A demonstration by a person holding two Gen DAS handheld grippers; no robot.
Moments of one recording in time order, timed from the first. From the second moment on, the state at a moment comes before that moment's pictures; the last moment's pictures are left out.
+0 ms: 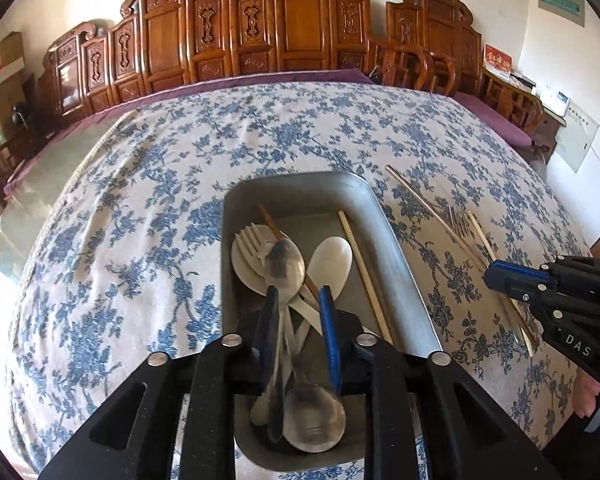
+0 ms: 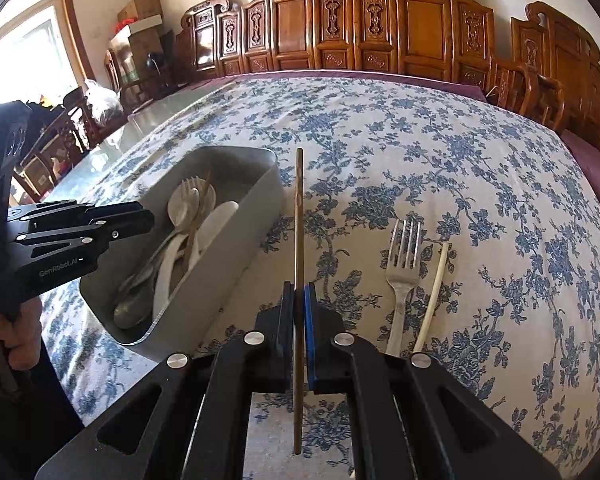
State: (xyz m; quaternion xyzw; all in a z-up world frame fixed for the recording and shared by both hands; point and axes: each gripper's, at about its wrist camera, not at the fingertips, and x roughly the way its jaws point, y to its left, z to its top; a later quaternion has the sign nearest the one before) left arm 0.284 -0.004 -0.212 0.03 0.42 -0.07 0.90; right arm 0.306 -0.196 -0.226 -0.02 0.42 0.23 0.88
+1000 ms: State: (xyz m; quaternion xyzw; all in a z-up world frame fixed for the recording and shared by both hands) left arm 0.288 0.049 -0.195 0.01 0.40 -0.02 0.92; right arm 0.301 -0.117 -0.213 0.04 0.44 0.26 0.86
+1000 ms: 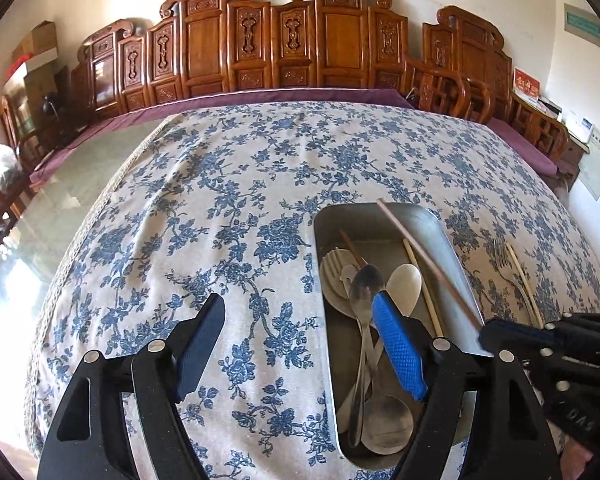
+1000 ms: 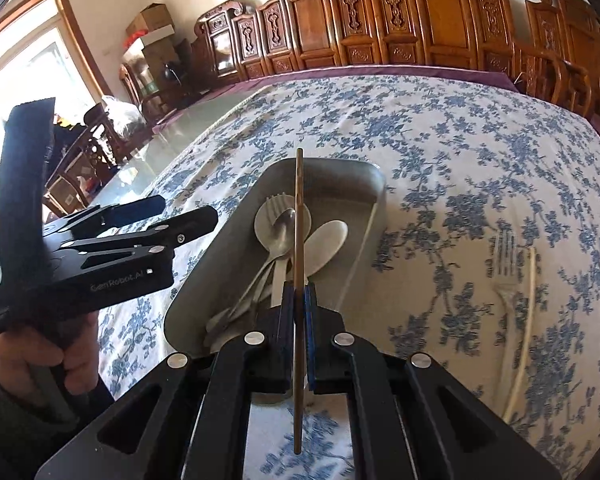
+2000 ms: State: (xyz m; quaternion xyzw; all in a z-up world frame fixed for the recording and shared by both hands) left arm 0.285 0.065 -0.189 -0.01 0.39 -0.01 0.92; right arm 0.310 -0.104 -0.217 0.07 0.43 0.27 0.86
